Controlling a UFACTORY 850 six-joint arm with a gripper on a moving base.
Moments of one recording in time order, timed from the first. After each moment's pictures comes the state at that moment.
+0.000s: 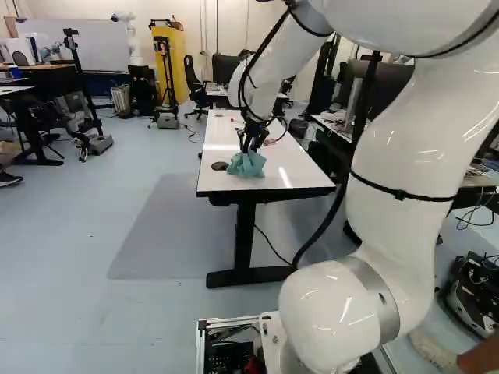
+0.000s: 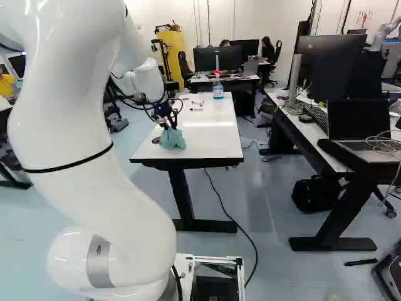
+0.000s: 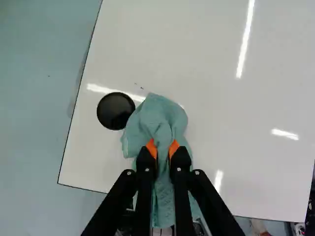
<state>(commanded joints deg) 8.9 -10.4 -60.0 -2.8 -22.9 0.0</state>
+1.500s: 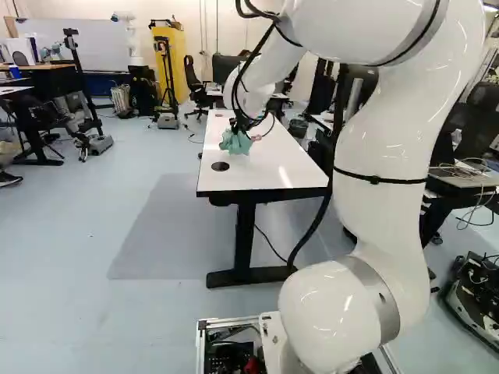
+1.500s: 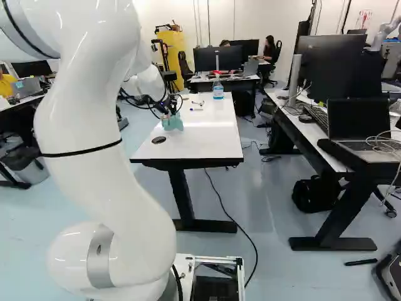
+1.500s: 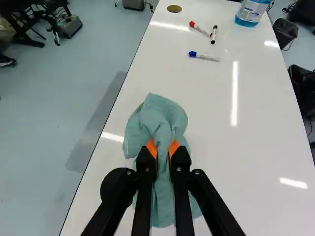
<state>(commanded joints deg) 9.4 -17.3 -65.0 -2.8 -2.1 0.0</state>
